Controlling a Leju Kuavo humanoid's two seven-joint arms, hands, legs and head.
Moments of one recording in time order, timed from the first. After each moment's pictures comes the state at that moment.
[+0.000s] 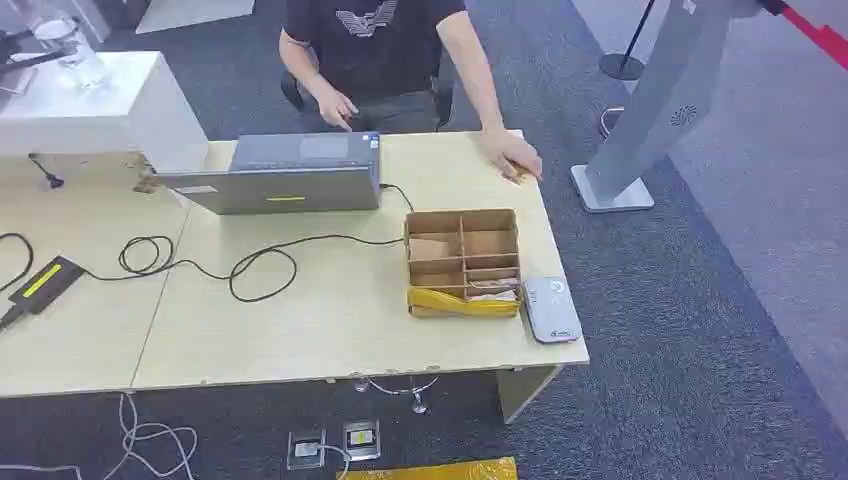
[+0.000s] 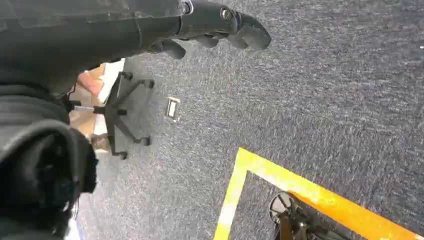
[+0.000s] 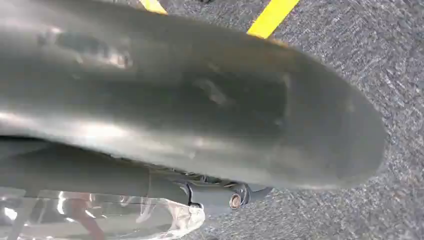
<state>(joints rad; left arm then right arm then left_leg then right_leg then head) -0.12 0.19 -0.73 -0.19 0.98 0.42 0.16 -0.14 -0.20 -0.80 -0.18 0.50 -0.41 0.10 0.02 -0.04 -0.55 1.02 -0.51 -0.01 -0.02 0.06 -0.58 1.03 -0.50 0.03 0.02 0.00</state>
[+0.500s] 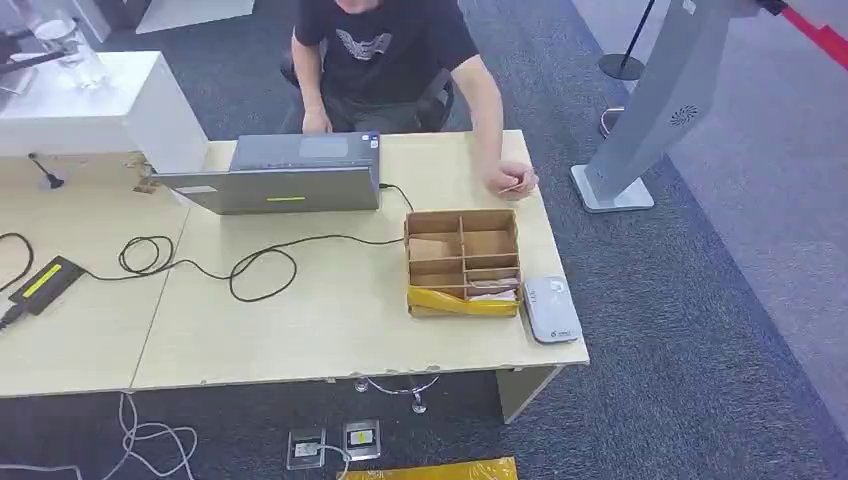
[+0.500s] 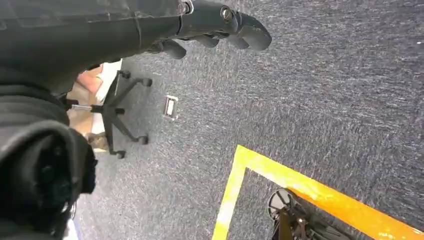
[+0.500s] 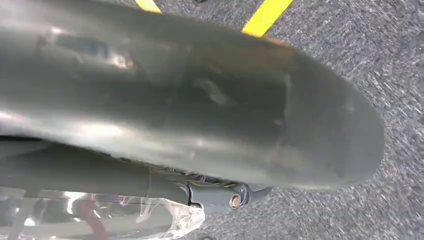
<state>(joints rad) -0.12 0.18 -0.73 -0.19 0.98 0.42 0.15 -0.13 -0.21 -0.80 -0.18 0.50 -0.41 0.07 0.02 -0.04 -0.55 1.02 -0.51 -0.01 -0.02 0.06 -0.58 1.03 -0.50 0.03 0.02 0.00</state>
